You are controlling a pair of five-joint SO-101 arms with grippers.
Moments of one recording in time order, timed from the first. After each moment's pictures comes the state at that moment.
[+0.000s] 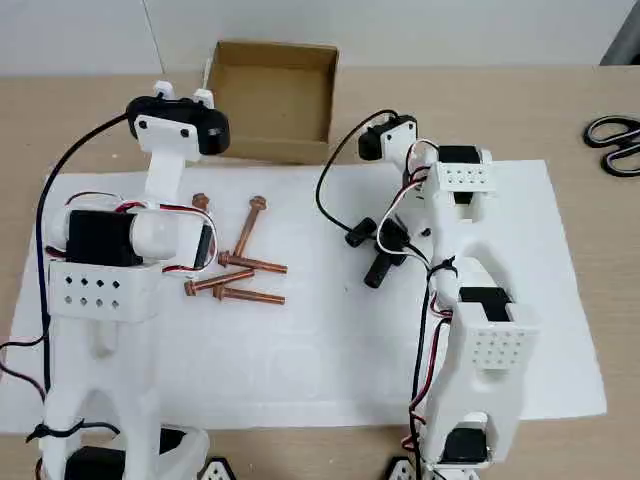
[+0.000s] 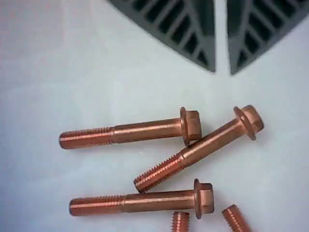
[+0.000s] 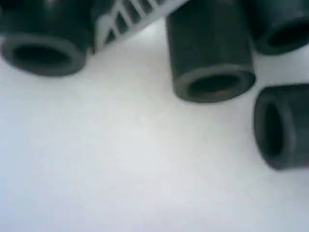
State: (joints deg) left arm 2.0 -23.5 4.1 99.3 -1.8; right arm -2.8 34.6 -16.3 68.0 33.4
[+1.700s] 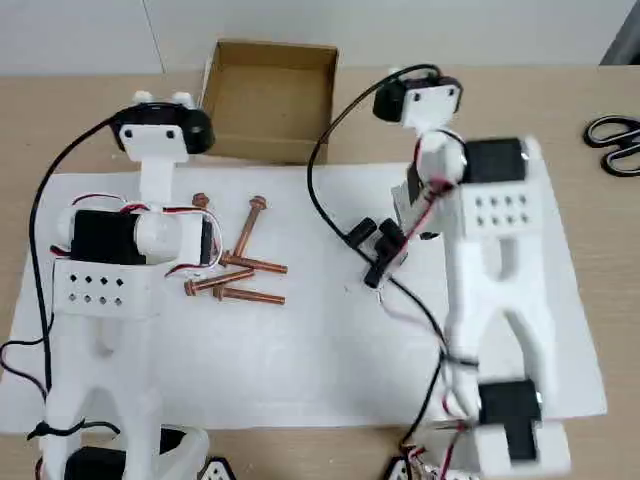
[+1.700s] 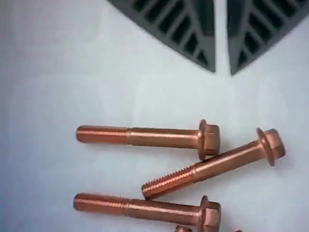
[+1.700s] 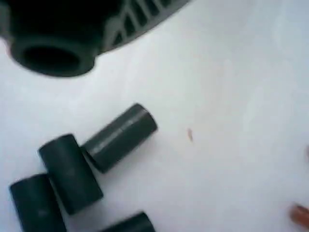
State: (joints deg) left arm 2.0 -23.5 6.3 99.3 10.6; right arm -8.4 -9.0 -13.3 98.3 7.7
